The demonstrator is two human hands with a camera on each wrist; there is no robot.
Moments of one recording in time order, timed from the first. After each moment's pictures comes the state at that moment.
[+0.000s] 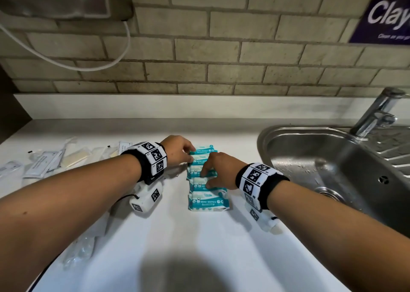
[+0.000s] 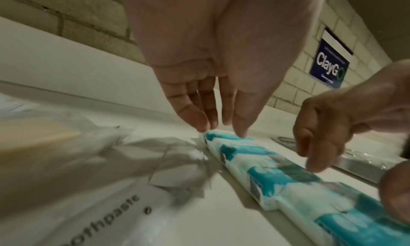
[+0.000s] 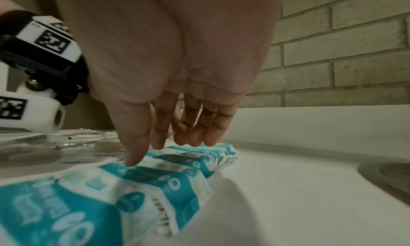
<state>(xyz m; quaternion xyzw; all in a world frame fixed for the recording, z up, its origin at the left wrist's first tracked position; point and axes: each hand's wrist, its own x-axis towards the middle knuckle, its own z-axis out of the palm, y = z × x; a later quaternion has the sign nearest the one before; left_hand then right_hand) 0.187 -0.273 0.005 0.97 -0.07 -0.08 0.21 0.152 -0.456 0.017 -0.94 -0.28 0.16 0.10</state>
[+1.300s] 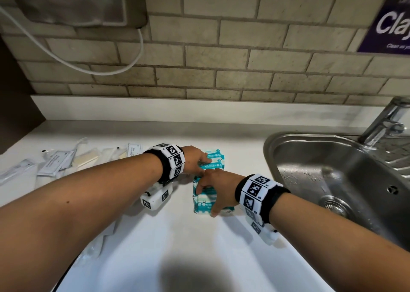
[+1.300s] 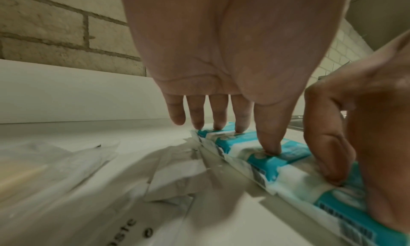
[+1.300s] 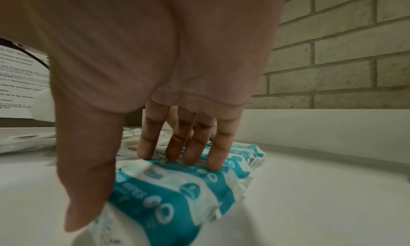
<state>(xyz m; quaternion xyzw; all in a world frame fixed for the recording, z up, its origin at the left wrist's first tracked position) 0.193 -0.288 0.000 0.96 -0.19 -0.19 0.03 0.128 -0.441 0.017 -0.91 -0.34 0.23 0.04</state>
